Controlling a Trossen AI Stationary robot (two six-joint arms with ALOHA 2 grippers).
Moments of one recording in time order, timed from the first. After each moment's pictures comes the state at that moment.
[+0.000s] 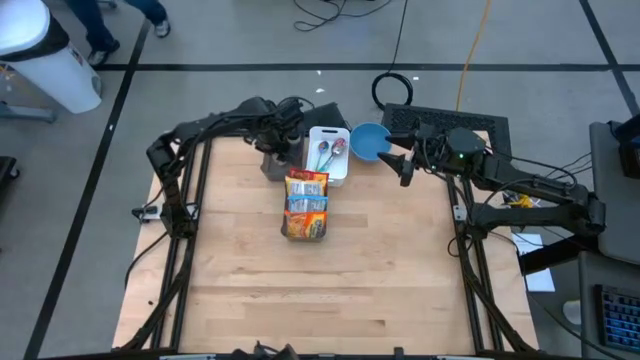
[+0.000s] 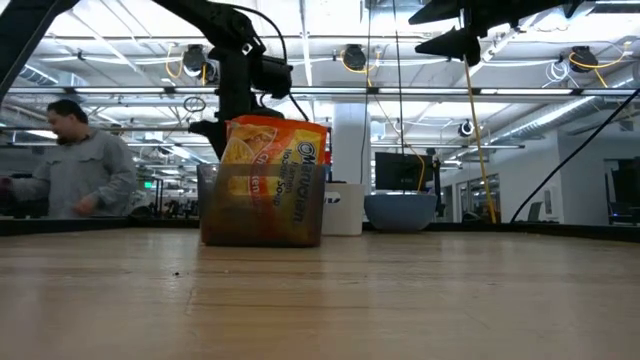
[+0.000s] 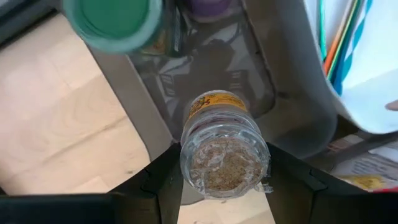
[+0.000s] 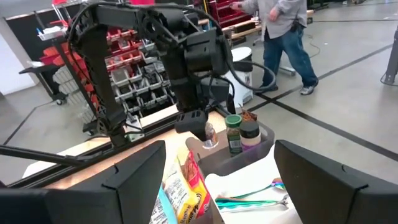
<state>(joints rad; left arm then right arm) 0.61 1.87 1.61 -1.22 0.01 -0.48 -0.38 0.85 0.80 -0.05 0.00 0.25</state>
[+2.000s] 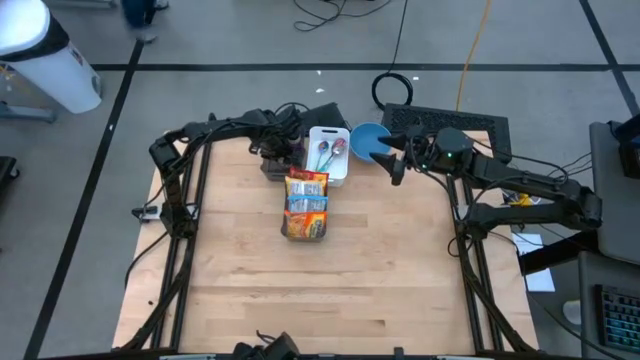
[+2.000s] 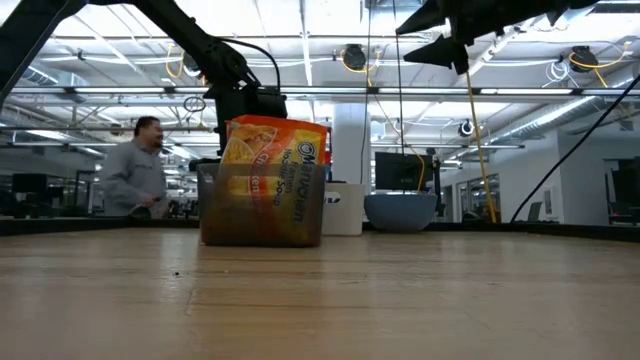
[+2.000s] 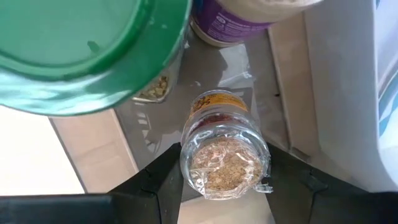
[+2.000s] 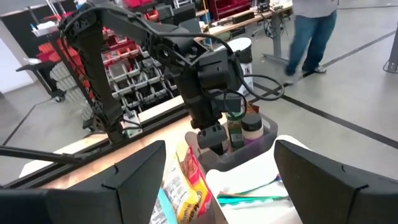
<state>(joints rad) 0.66 1.90 1.38 -0.86 0.05 -0.59 -0.38 0.93 0.80 0.01 0.00 0.28</state>
